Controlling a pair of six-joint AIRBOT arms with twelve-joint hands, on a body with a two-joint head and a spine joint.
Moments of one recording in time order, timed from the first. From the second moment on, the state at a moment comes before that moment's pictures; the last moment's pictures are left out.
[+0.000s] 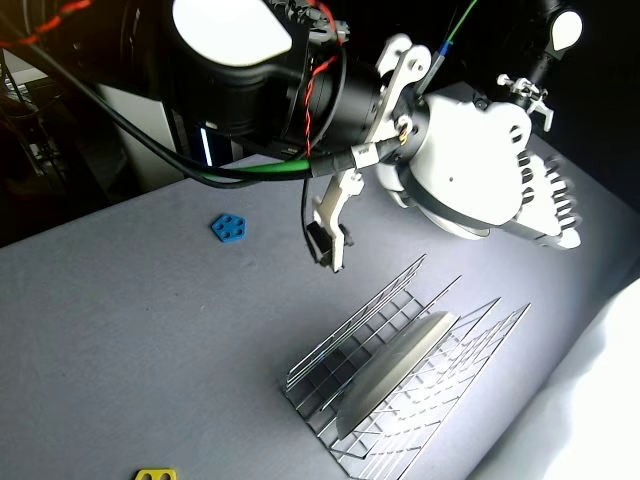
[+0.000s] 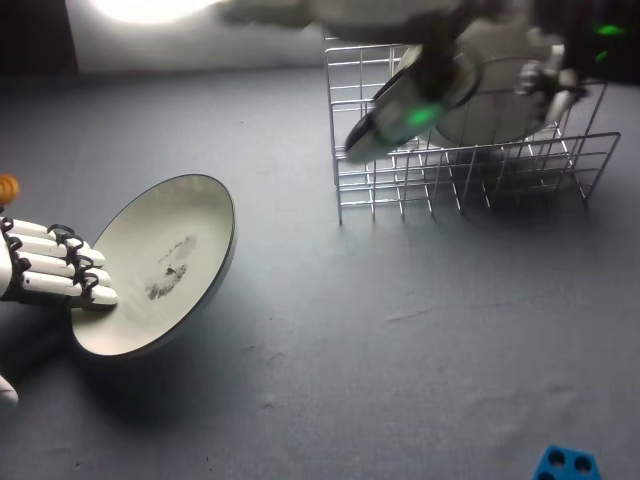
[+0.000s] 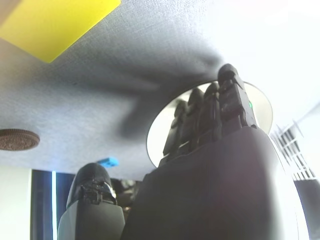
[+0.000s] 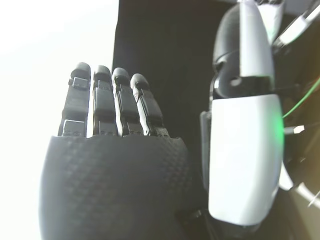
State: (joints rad) left arm 0.76 -0.95 1.62 1.57 -0.91 -0.31; right arm -0.01 -1.23 1.10 -1.25 0.02 0.12
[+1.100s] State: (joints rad) left arm 0.76 -0.95 1.62 1.57 -0.91 -0.31; right arm -0.07 -1.36 1.06 -1.23 -0.05 0.29
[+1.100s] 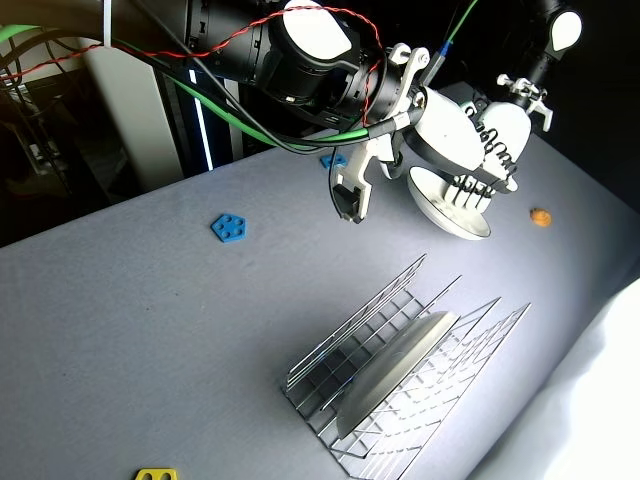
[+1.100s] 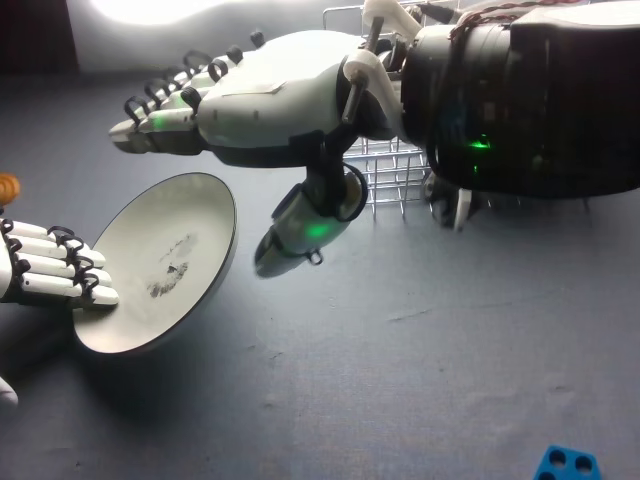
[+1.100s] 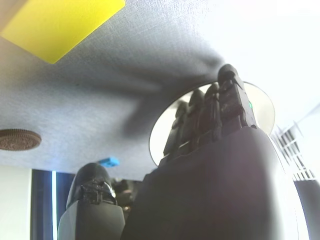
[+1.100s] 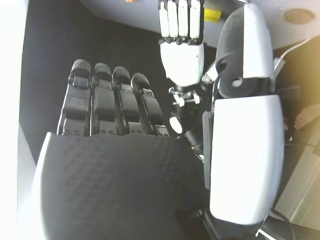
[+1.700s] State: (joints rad) left arm 0.77 -0.95 1.62 1.56 -0.91 -0.31; right arm -0.22 -1.34 1.01 -0.15 0.36 -1.07
